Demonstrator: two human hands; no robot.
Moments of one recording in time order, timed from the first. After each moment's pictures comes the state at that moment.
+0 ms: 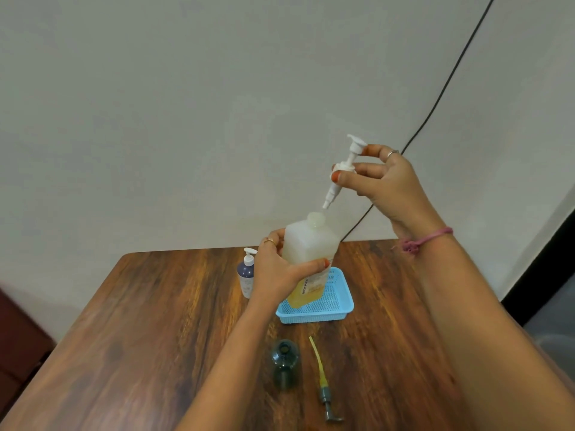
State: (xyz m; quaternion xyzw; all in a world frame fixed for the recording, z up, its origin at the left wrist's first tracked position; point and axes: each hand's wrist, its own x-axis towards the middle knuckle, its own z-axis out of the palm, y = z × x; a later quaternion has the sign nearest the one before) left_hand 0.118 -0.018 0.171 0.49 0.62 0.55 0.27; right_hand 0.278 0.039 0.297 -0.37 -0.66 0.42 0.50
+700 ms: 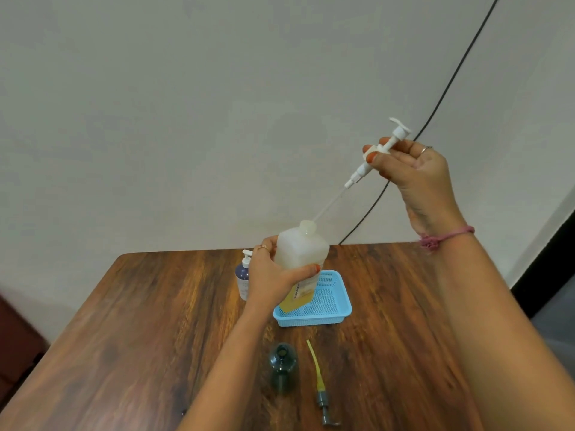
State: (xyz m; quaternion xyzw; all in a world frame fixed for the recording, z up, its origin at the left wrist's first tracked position) left_hand 0.110 -0.014 0.161 0.46 0.64 0.55 0.27; right_hand 0.297 0.046 0.307 -0.33 -0.58 0.44 0.60
